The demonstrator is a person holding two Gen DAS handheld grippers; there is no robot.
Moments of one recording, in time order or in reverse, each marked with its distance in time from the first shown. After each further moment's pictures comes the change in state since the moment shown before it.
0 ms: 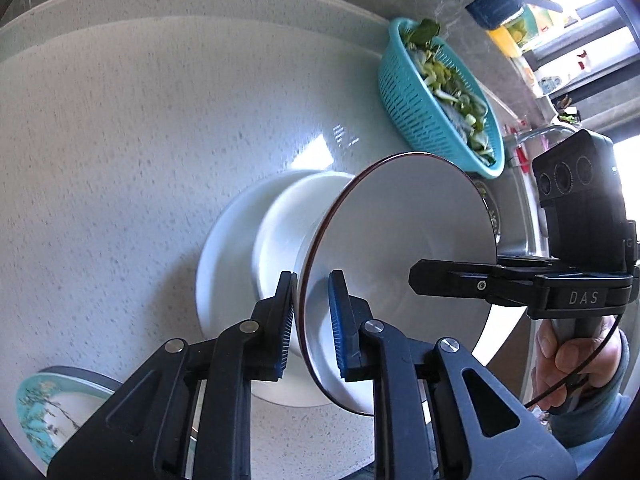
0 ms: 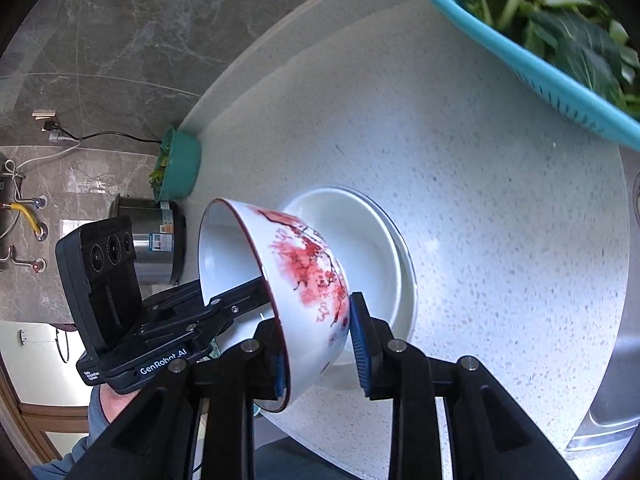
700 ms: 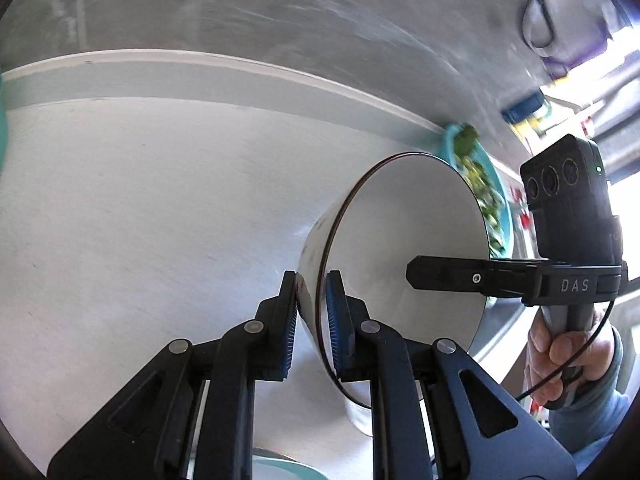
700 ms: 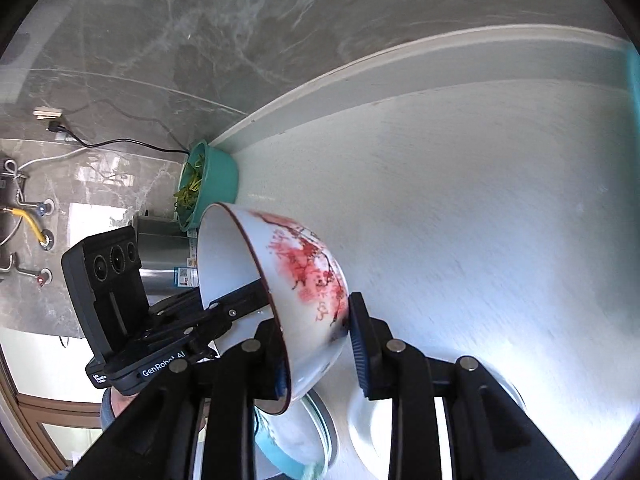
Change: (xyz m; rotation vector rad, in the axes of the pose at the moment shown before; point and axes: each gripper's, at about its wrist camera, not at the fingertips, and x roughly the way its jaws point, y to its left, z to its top) left arm -0.094 0.111 0.078 -0.032 -0.134 -0.017; right arm 0.039 0.087 0.098 -0.091 -0.009 0.033
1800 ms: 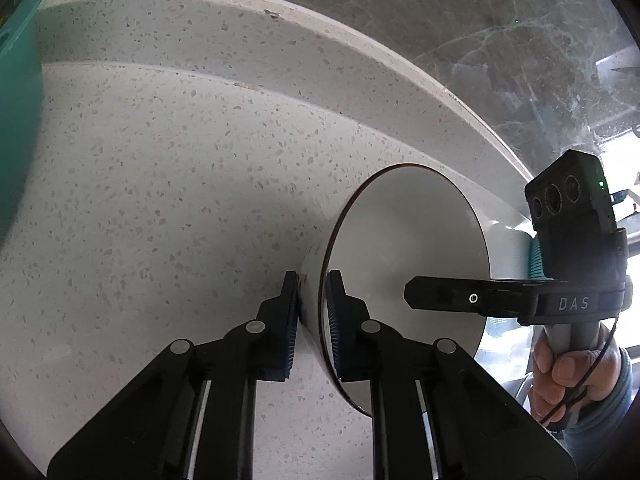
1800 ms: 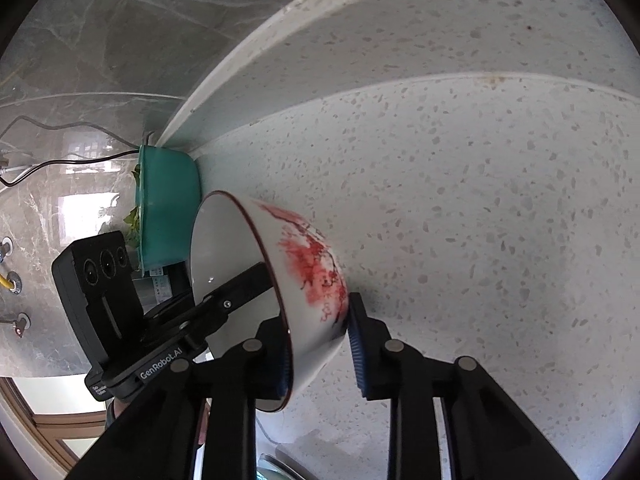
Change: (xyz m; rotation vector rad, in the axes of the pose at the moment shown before) left arm 0.030 0.206 0.070 -0.200 -0.006 0.098; right arm 0.174 0.005 0.106 0.040 0.179 0.019
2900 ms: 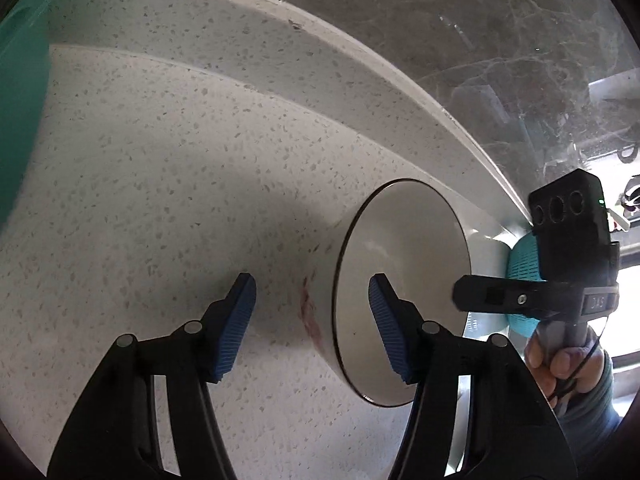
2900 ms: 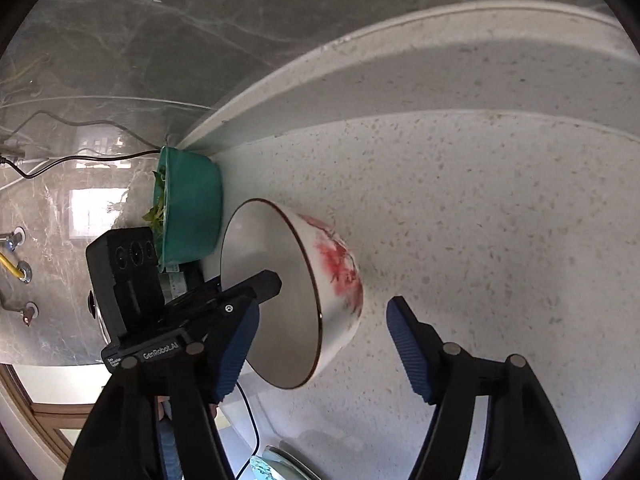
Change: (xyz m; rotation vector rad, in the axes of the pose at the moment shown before) left arm -0.008 0.010 0.000 -0.050 0.003 -0.084; right arm -0.021 0.009 -0.001 -0.041 -0.012 0.033
